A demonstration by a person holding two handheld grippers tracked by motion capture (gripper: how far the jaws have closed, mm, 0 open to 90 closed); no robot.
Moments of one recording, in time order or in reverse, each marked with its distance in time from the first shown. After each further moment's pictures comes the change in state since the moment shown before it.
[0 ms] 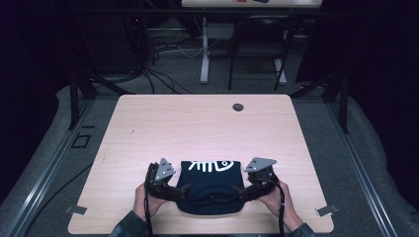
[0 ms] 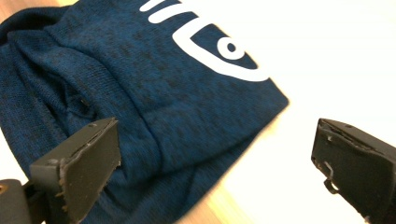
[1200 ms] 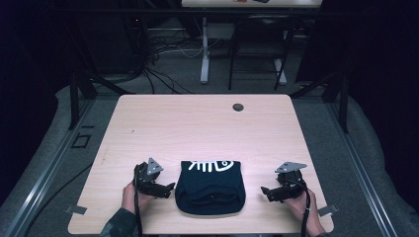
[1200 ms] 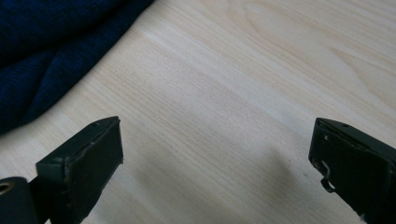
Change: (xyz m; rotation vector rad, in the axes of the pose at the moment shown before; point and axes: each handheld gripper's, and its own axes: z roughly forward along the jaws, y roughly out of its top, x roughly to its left) left arm 0.042 -0.039 0.022 0.184 0.089 -0.032; right arm -0.056 -0.075 -0.010 0.105 -0.106 0.212
